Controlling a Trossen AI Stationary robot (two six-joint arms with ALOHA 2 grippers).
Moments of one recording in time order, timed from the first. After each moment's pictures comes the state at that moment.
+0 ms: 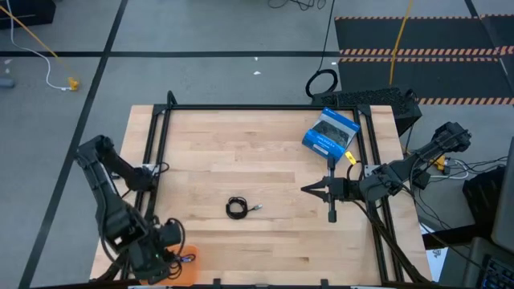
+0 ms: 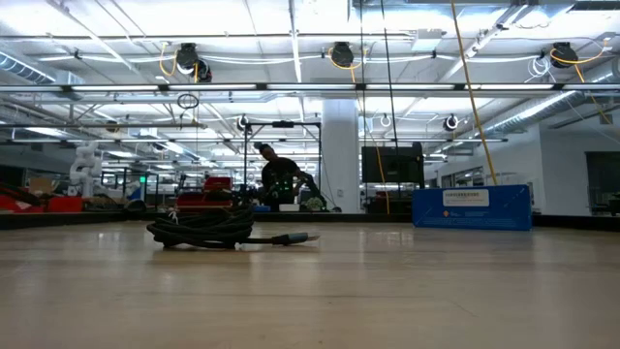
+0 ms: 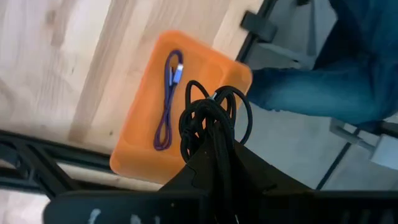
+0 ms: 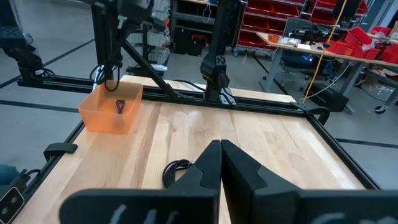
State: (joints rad) left arm -0.95 1.53 1.56 -1.28 0.08 -1.41; right arm 0.53 0.96 0.73 0.00 0.57 0.02
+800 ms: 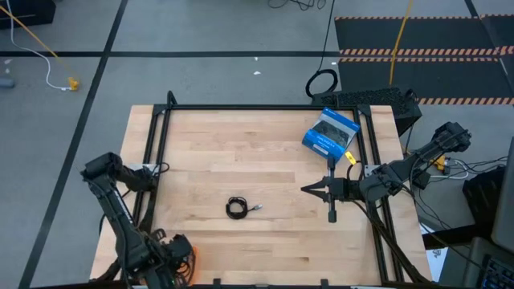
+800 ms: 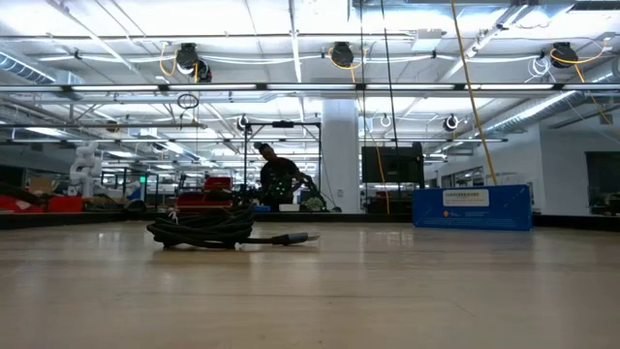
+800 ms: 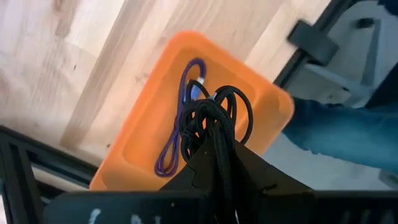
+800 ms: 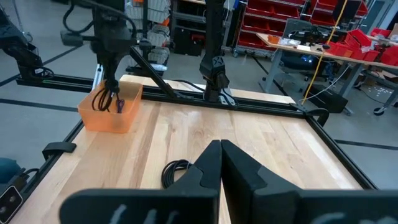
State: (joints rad) left arm -0.99 1.75 1.56 -1.25 0.00 -1.56; right arm 0.53 0.96 0.73 0.01 0.57 0.01
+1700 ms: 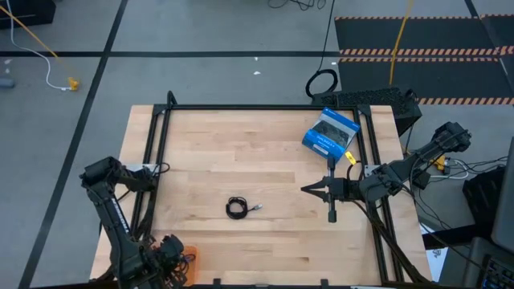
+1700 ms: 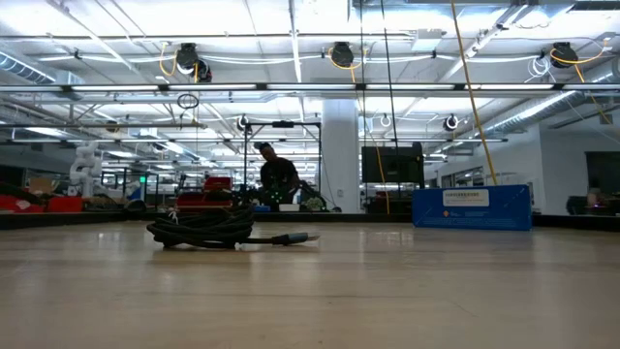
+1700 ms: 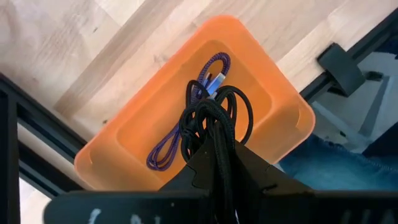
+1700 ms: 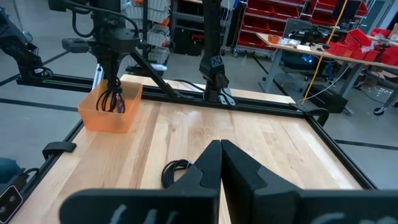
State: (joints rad) left arm -1.06 1.78 1.56 -1.29 -0.06 -1.87; right arm 0.53 0.96 0.73 0.01 0.57 0.01
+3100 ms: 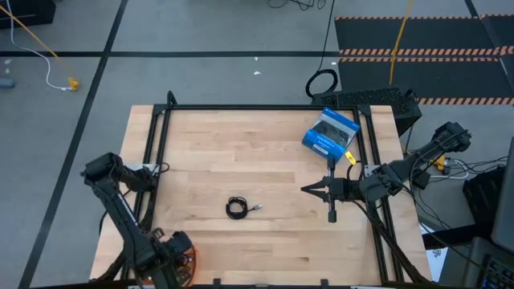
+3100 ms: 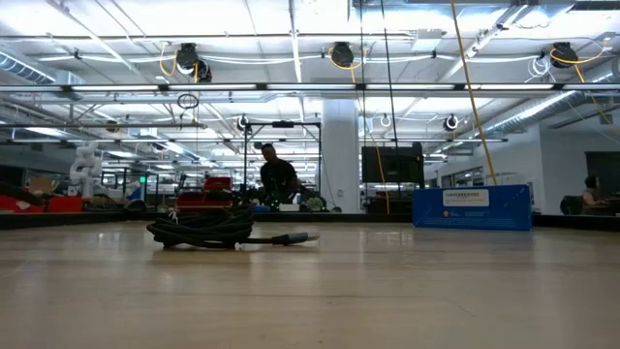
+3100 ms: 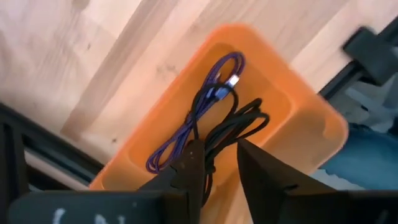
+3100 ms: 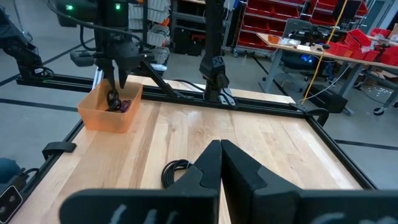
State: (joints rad) left arm -0.98 1.75 1.43 -1.19 0.03 -1.68; right arm 0.53 0.96 0.73 0.01 0.57 0.01
